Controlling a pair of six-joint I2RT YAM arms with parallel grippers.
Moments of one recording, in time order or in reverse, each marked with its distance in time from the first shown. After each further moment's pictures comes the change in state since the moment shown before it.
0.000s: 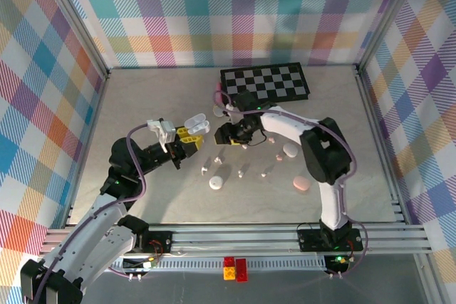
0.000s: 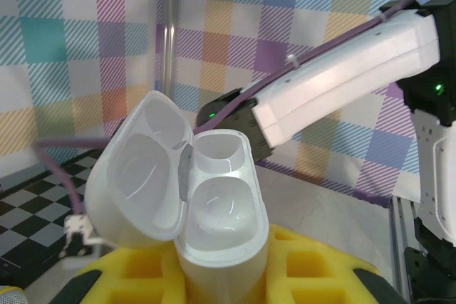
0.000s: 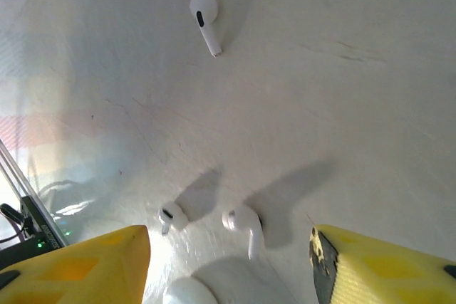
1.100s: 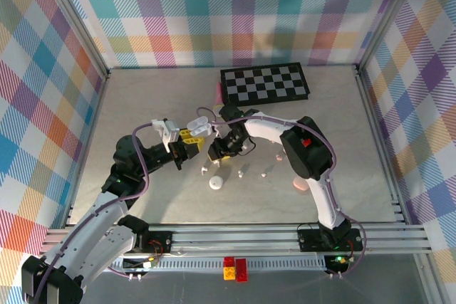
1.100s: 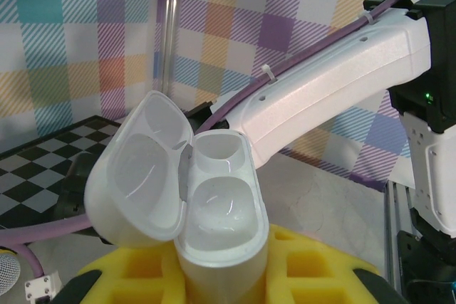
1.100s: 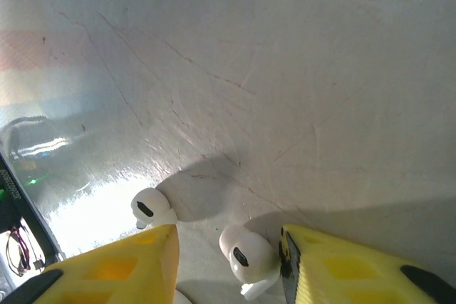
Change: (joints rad) left arm 0.000 0.025 0.000 -0.056 0.005 0.005; right arm 0.081 0.132 0.055 -0.080 -0.049 -0.124
